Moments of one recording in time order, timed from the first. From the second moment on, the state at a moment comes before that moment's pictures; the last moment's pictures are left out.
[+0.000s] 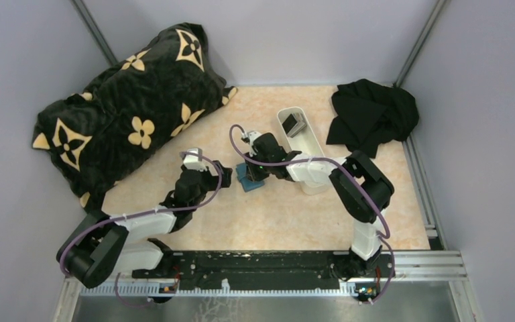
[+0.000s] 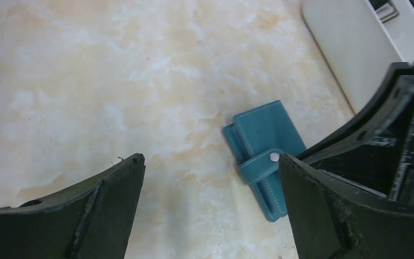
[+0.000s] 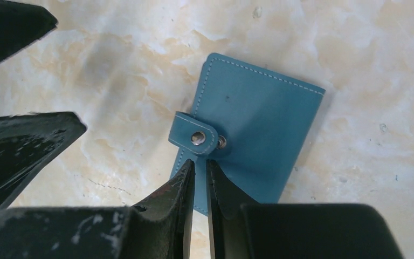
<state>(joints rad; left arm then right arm) -0.60 1.23 0.27 0.68 -0.28 -0.48 0.78 1.85 1.10 -0.02 -0.18 0.30</state>
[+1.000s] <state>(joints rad) -0.59 1.17 0.26 0.46 -0.41 -0.67 0.83 1.95 1.26 -0.04 -0.20 0.29</state>
